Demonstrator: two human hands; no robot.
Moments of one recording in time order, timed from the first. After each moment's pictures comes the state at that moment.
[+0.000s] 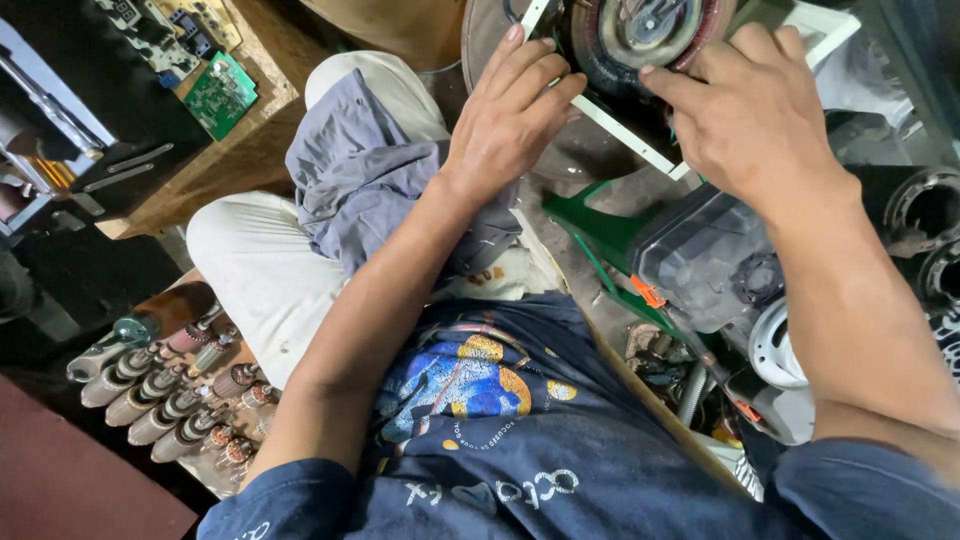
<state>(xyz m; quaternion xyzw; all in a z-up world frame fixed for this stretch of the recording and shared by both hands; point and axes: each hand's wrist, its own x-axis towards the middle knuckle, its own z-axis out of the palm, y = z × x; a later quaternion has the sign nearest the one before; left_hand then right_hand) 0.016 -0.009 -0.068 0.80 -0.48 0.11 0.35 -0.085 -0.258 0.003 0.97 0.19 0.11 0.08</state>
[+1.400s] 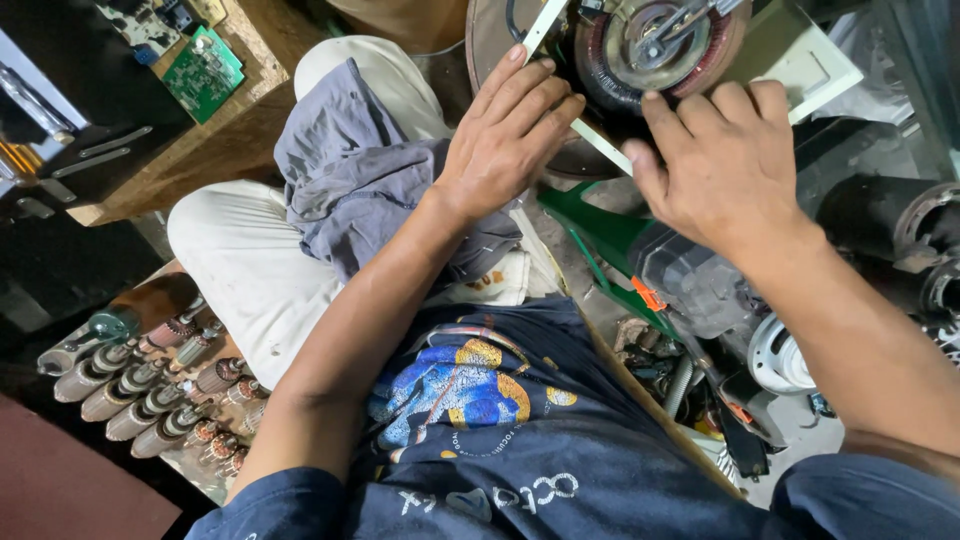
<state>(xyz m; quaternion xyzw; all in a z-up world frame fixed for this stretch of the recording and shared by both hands) 0.004 0.007 -0.066 0.80 -0.49 0.11 0.33 -0.097 -0.220 0.007 0.97 0.18 0.09 0.13</state>
